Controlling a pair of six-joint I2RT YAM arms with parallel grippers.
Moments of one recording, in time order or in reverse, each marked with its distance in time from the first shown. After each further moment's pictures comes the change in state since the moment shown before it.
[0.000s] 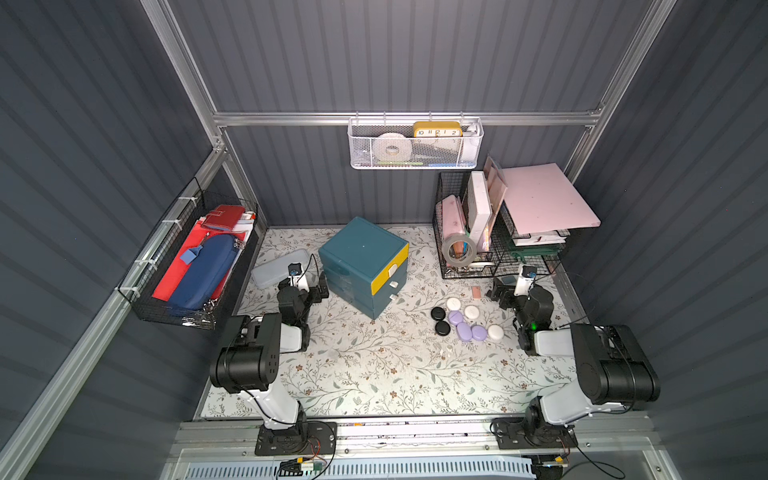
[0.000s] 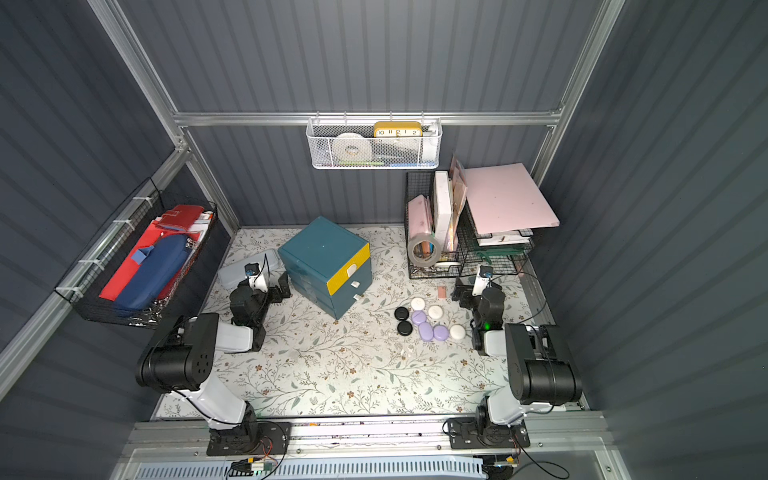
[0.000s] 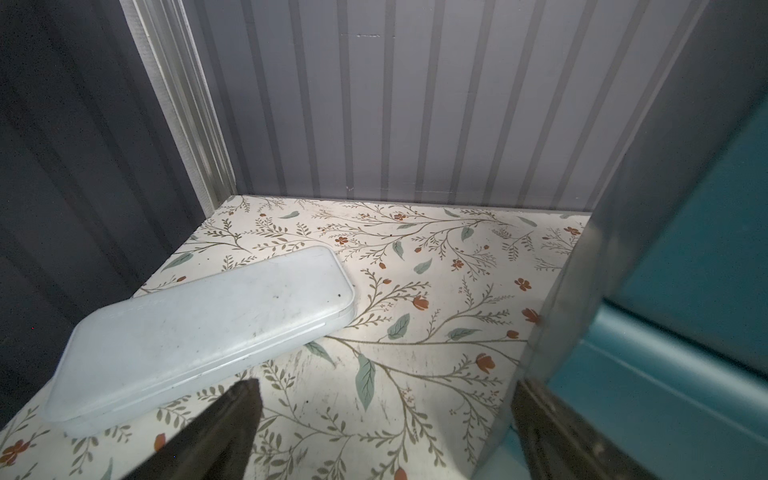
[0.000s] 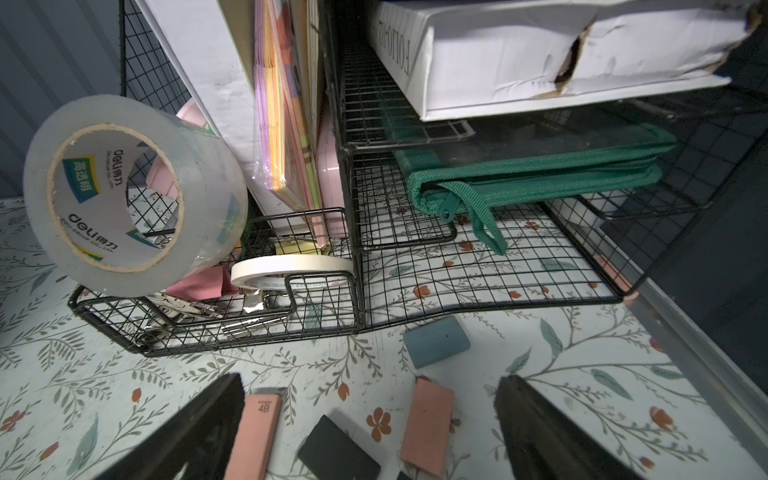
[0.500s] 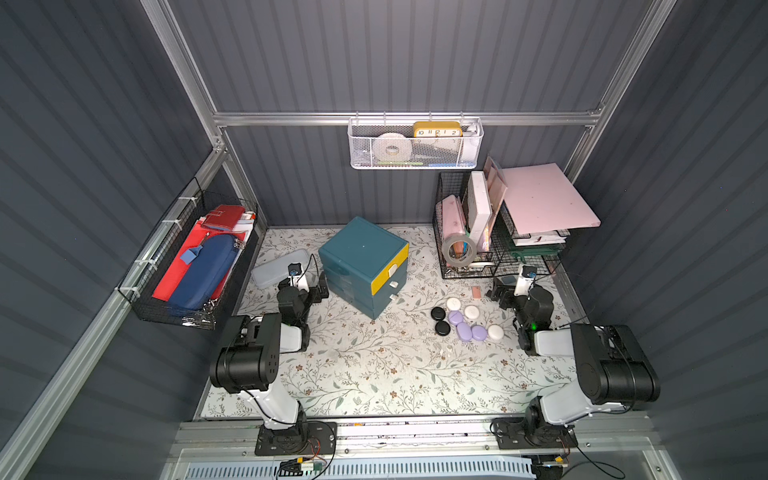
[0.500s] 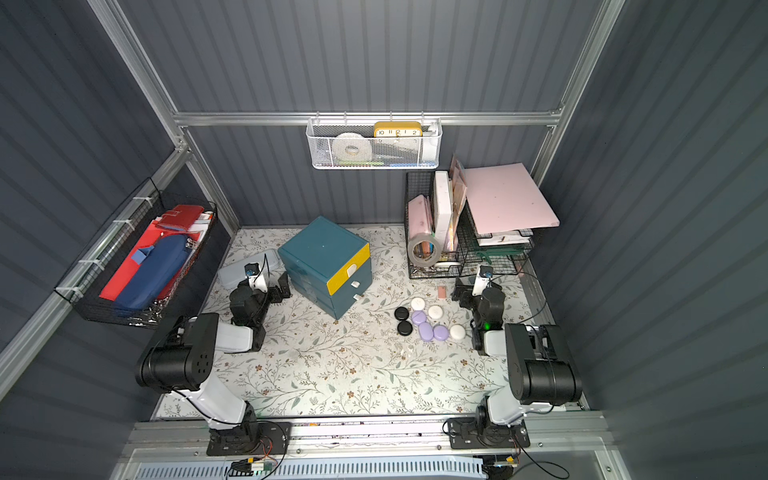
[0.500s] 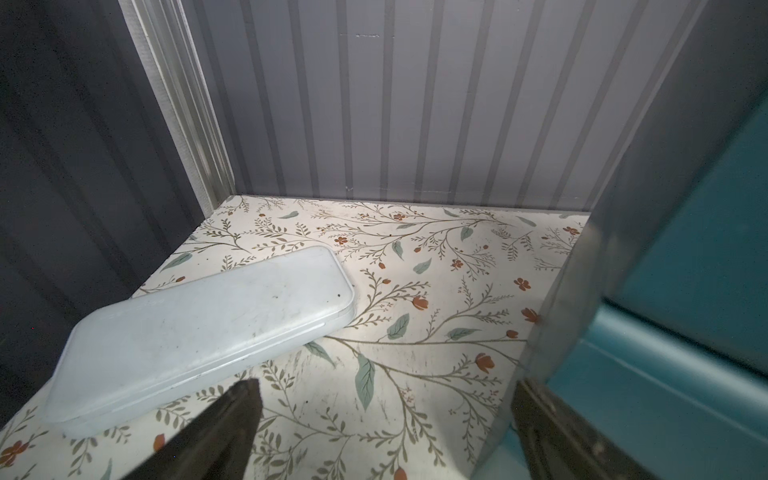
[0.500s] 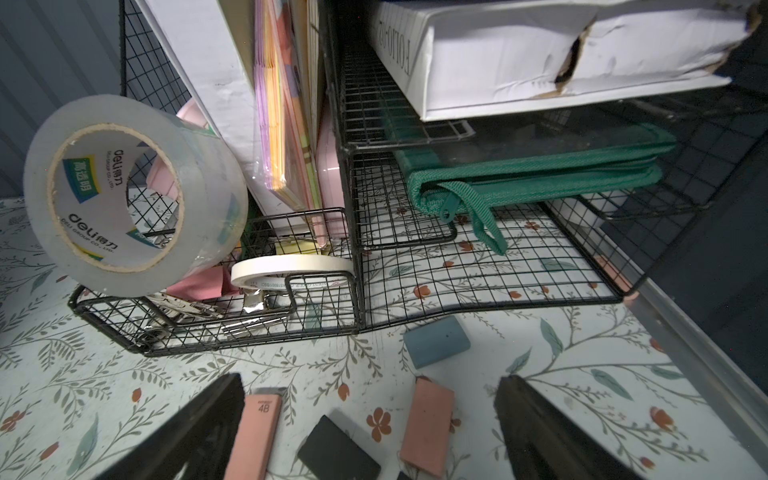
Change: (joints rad) left arm 0.002 0.000 0.000 0.000 0.003 0.000; right arm 0.000 0.000 0.000 0.000 0.000 0.000
